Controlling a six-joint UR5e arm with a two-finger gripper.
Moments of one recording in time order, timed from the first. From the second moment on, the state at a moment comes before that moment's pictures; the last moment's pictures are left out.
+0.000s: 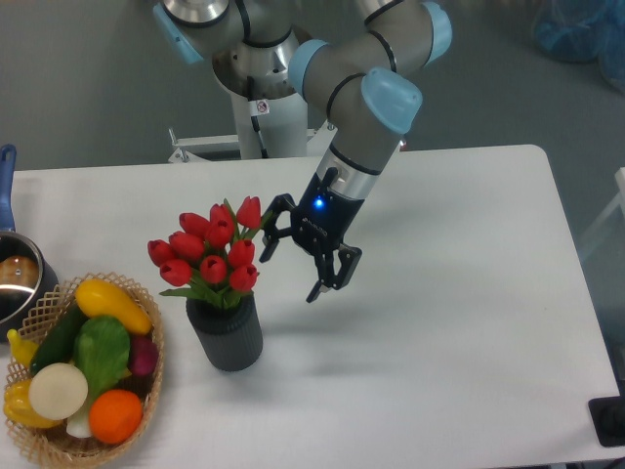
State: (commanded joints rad) arm 2.62 -1.73 -1.97 -0.81 0.65 1.27
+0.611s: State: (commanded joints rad) arm 2.61 -1.74 -1.99 -0.81 0.57 1.30
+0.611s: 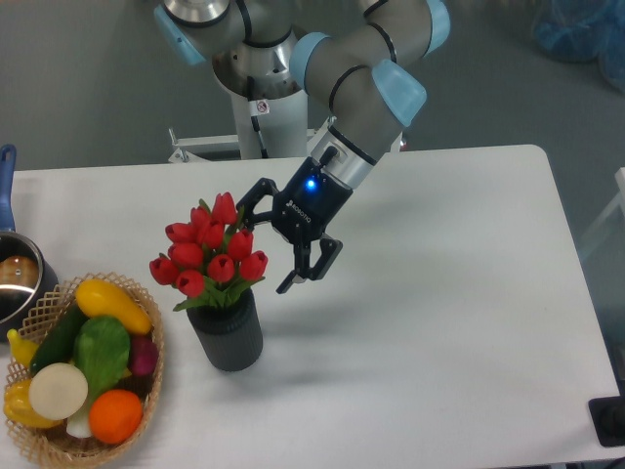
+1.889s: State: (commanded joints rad) arm 2.58 -1.83 -1.97 -0.81 0.36 1.30
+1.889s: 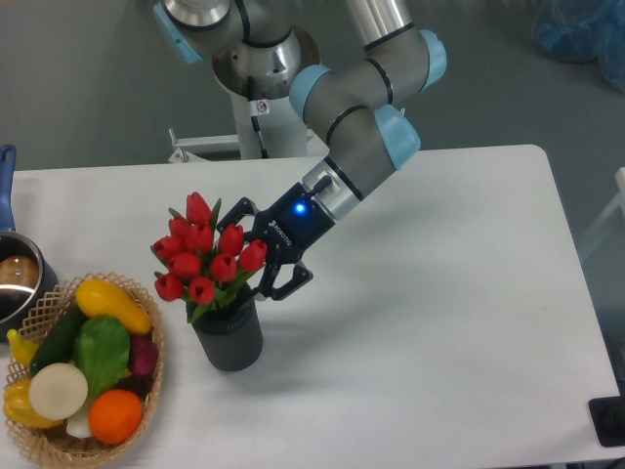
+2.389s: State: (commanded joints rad) arm 2.61 -1.83 -1.97 -0.81 0.31 1.32
